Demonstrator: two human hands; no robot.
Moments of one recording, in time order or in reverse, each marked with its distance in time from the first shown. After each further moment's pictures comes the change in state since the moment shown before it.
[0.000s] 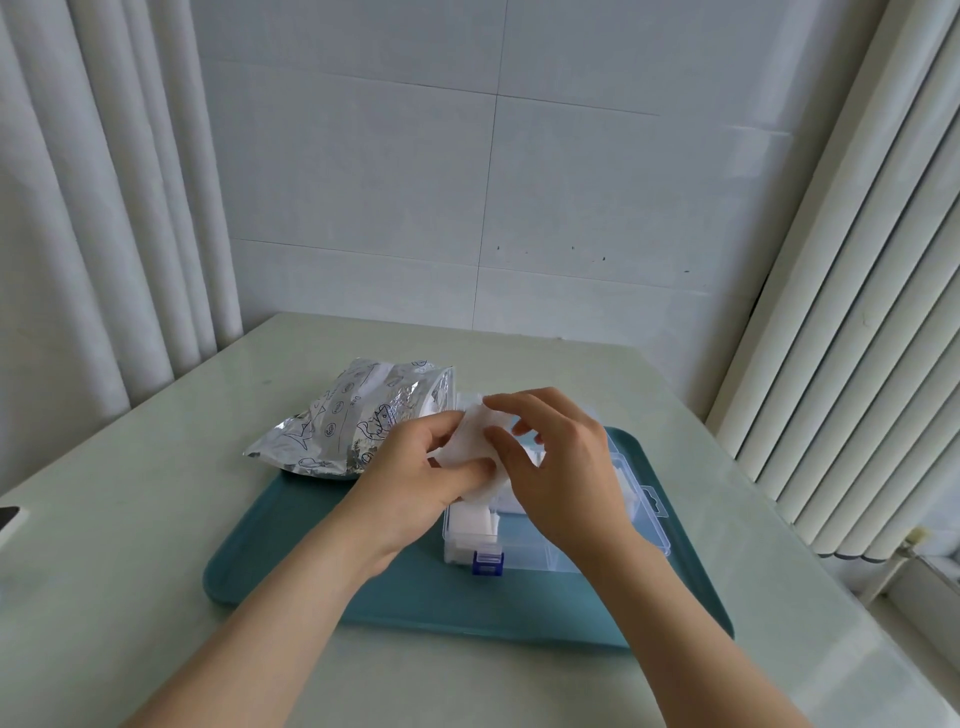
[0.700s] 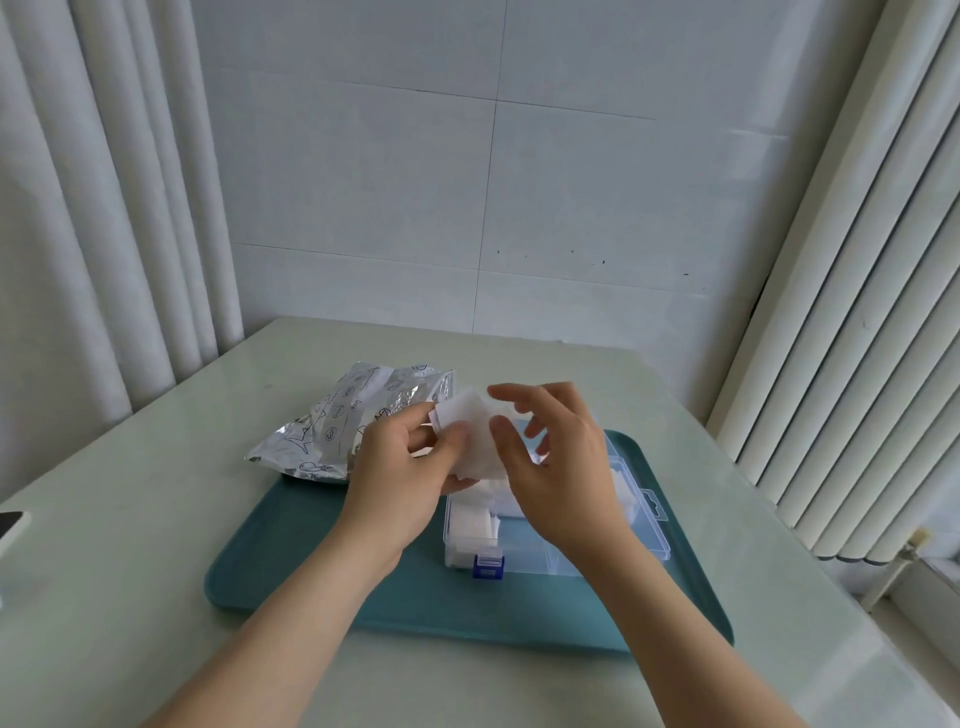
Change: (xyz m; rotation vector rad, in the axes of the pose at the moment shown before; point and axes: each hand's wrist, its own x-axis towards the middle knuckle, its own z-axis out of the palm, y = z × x) left_hand 0.005 -0.007 0.003 -0.140 0.259 0.078; right_hand 0.001 -0.009 -0.001 0.134 -0.011 0.182
